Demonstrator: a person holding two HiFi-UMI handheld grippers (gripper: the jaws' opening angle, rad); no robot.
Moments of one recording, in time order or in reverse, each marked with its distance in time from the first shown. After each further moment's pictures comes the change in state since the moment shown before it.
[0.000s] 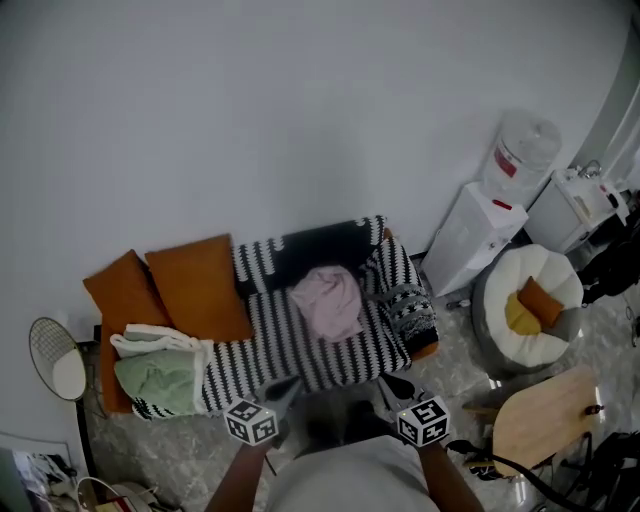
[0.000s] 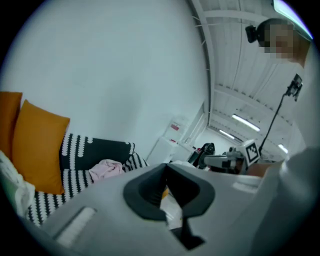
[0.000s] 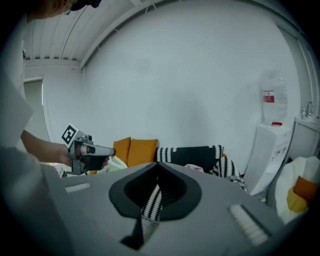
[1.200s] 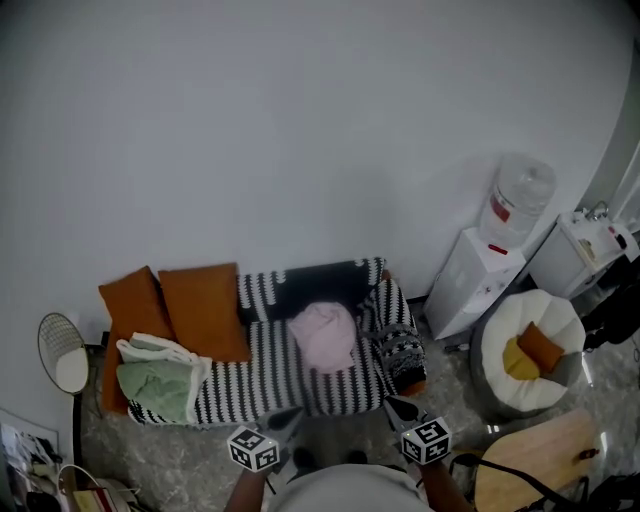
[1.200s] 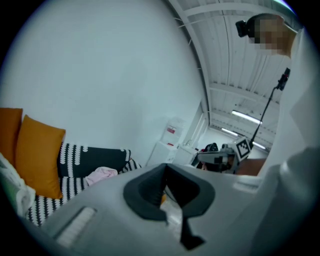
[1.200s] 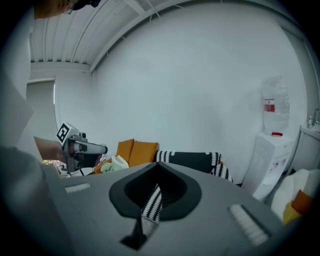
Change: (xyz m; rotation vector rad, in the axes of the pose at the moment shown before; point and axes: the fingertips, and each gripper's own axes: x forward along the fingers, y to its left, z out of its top) left arm 0.029 -0.115 -0.001 0.090 -0.056 0.056; right arm -0.091 -0.069 0.015 -0.067 -0.031 0.068
